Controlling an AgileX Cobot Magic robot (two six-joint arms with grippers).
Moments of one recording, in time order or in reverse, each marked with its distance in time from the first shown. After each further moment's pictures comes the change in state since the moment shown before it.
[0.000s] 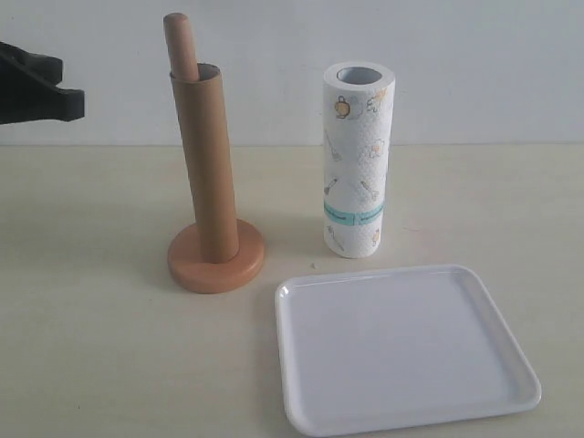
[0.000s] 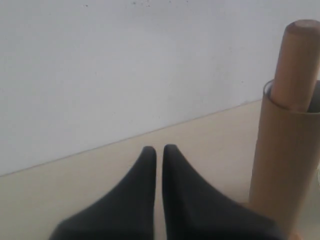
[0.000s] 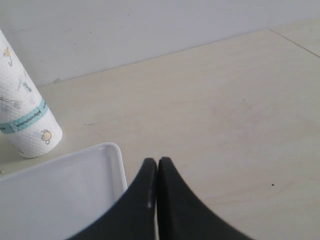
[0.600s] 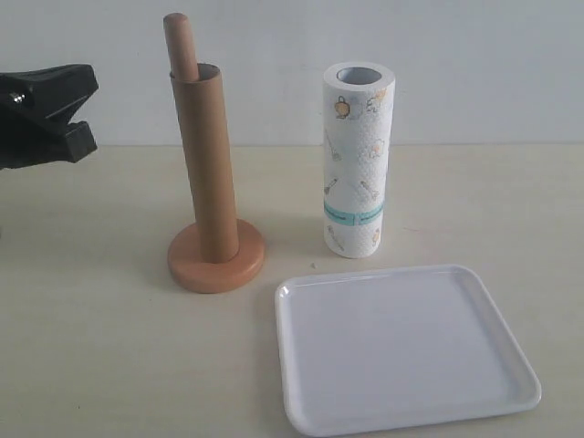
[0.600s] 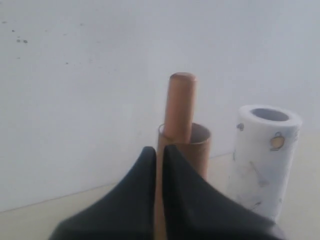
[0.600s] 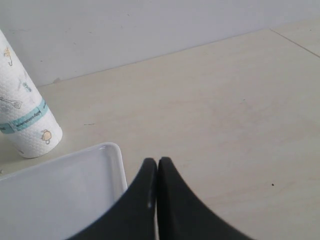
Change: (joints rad) left arm 0.009 -0.010 0.275 0.389 -0.616 -0.507; right arm 0.000 0.000 0.000 0.000 0.000 0.000
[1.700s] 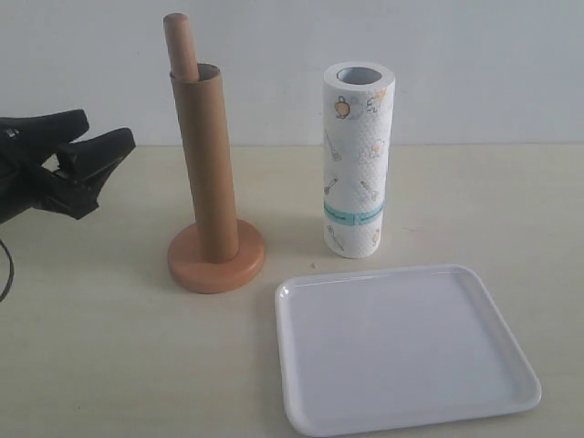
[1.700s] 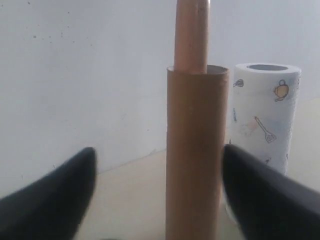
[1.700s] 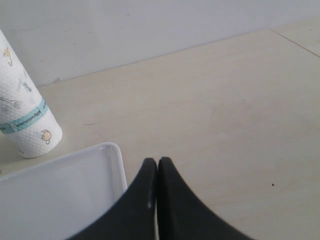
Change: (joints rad) left arm 0.227 0.359 0.003 0.305 -0.436 0.014; right arm 0.000 0.000 0.000 0.000 0.000 0.000
